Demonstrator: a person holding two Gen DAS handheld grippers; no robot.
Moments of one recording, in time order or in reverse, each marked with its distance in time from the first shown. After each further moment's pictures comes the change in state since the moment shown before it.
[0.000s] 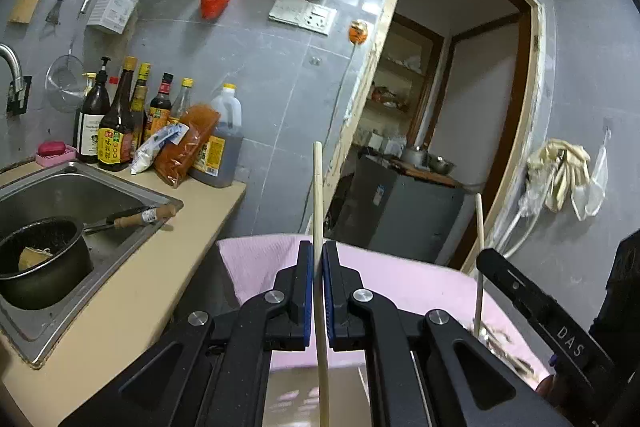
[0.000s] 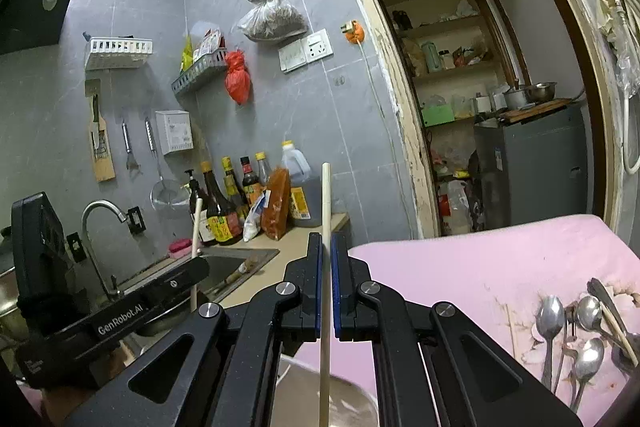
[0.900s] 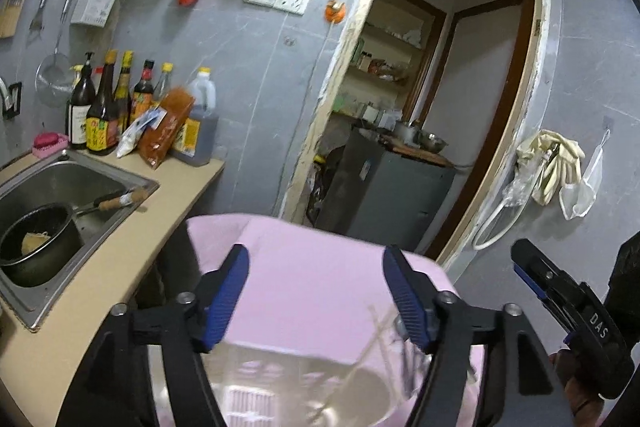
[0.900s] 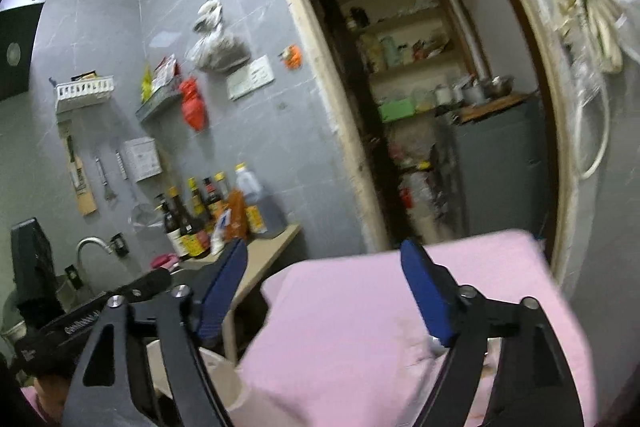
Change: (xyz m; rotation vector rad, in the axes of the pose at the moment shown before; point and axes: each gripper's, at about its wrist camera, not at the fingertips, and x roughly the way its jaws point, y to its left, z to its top) left arm -0.016 -0.092 0.037 -0.033 0.117 0.018; right arm -0.073 -0.097 0.084 0.059 0.033 -0.113
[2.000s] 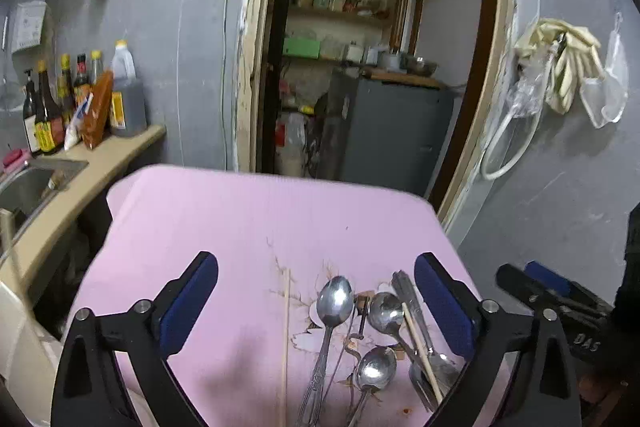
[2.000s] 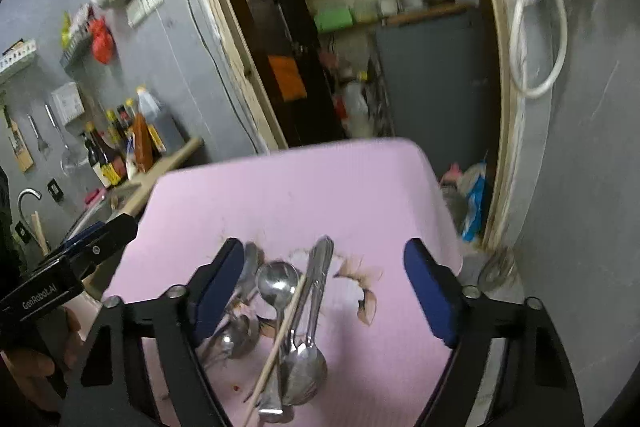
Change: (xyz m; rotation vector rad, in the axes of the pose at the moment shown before) left arm 0.138 -0.175 -0.088 0.171 0.187 0.104; right arm 0.068 -0.212 -0.049 0.058 0.381 -0.125
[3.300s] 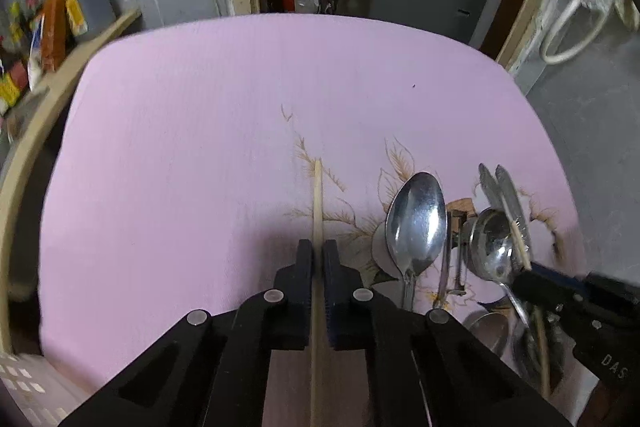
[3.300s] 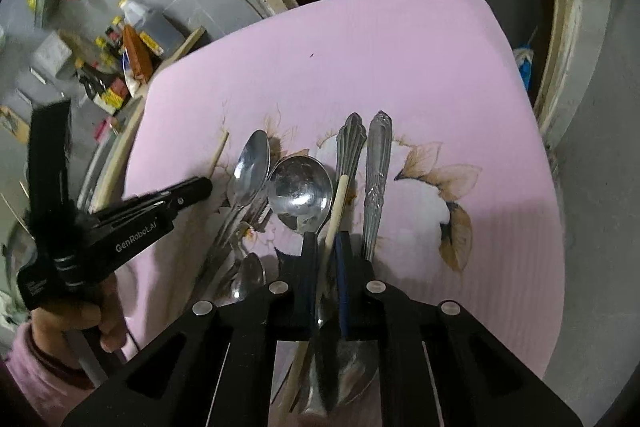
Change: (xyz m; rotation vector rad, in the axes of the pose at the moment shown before) left arm 0.118 0.020 -0.025 0.017 0.517 0.049; right arm 0.088 0.018 -0.043 0.076 0.459 0.129
